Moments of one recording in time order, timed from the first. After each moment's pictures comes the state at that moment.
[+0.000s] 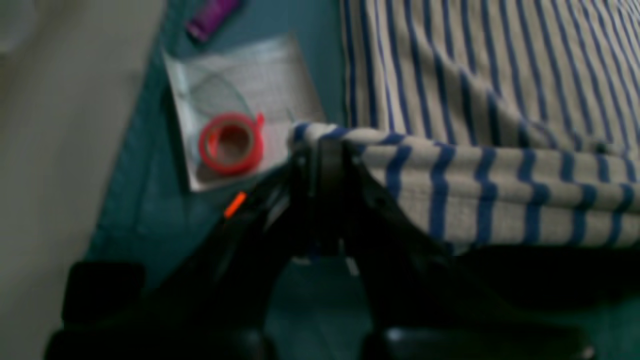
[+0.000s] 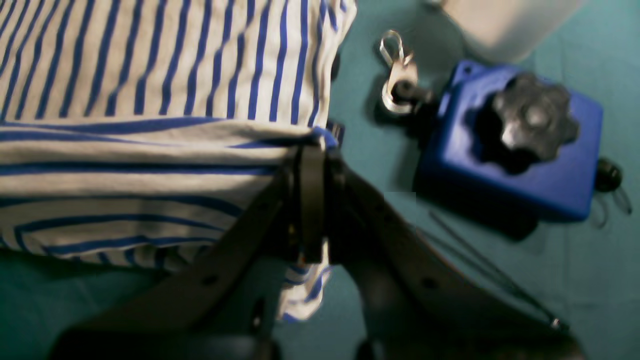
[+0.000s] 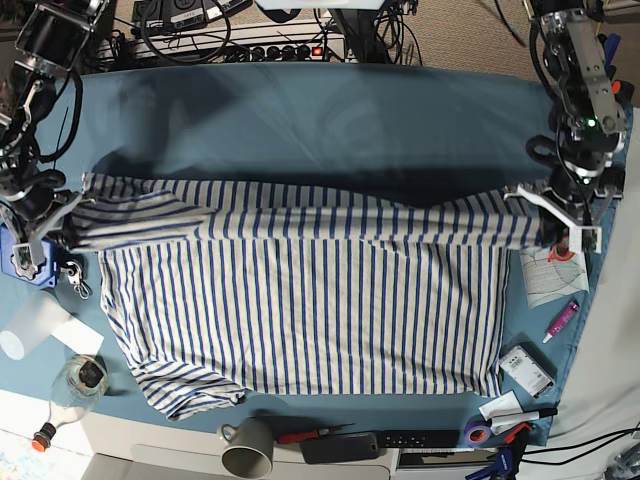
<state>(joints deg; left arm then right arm) 11.1 -11.5 -20.5 107.9 -17.7 -13.0 40.5 -1.5 31.1 32.3 92.2 27.1 33.3 -52.4</state>
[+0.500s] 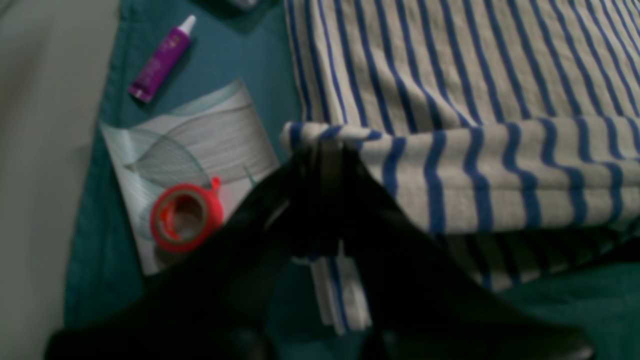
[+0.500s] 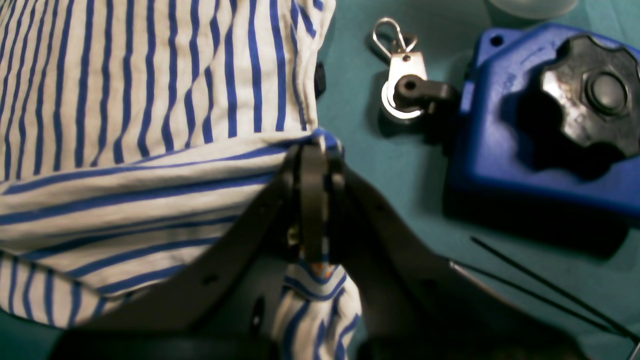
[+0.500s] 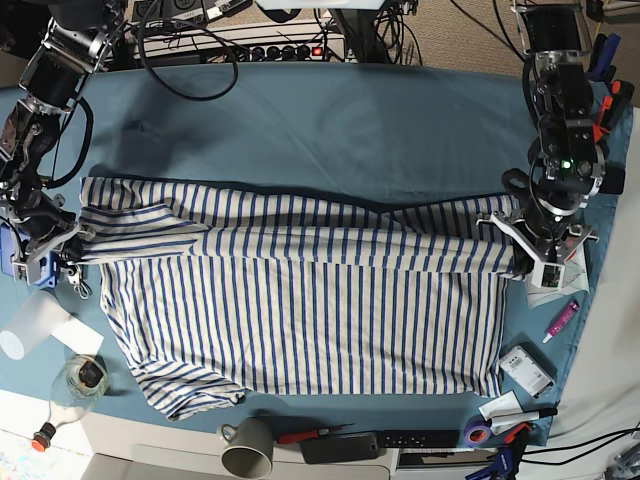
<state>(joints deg) 2.2 -14.0 -9.7 99.6 -12.0 -12.6 39.7 10.8 29.4 32.4 74.1 26.6 33.1 -52.8</state>
